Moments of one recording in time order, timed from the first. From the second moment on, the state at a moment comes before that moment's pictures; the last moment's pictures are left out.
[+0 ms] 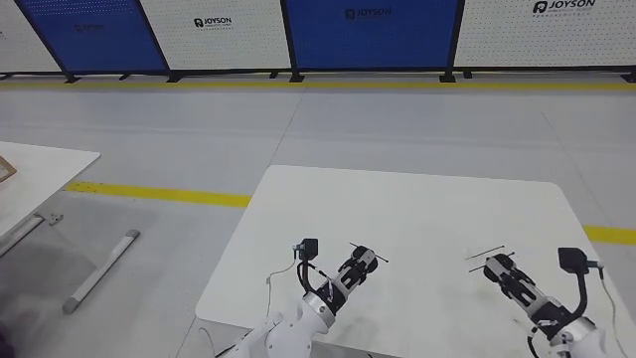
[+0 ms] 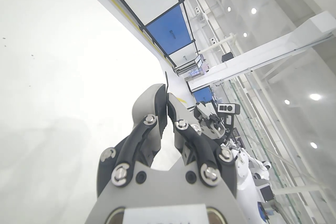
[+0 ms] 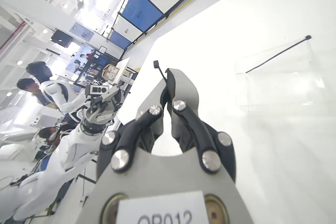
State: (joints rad) left arm 1.58 -1.18 -0.99 -1.79 0.11 -0.06 0.08; right arm -1.72 -0.87 1.46 -1.89 -0.10 -0.16 0.36
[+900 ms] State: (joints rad) left arm 1.58 -1.18 -0.99 -1.79 0.11 -0.06 0.08; right arm -1.67 -0.93 1.22 -1.93 -0.20 -0.11 0.14
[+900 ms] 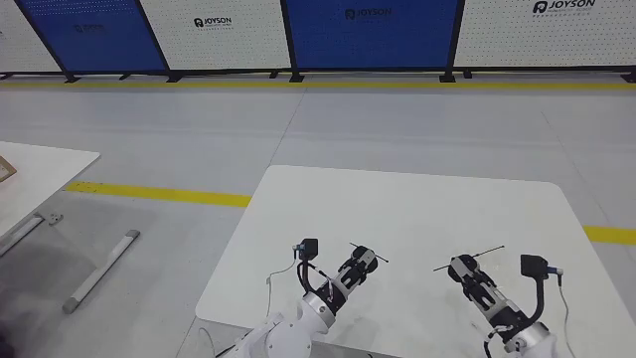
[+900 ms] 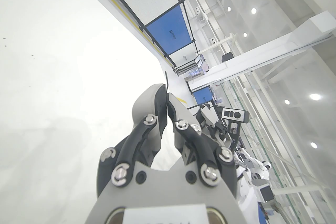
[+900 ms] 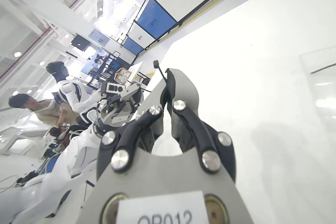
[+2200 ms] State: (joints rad) left arm 1.56 -1.19 -0.96 -1.74 0.13 -0.04 0.09; right arm -1.62 -0.95 1.17 -1.89 -0.22 -0.09 0.10
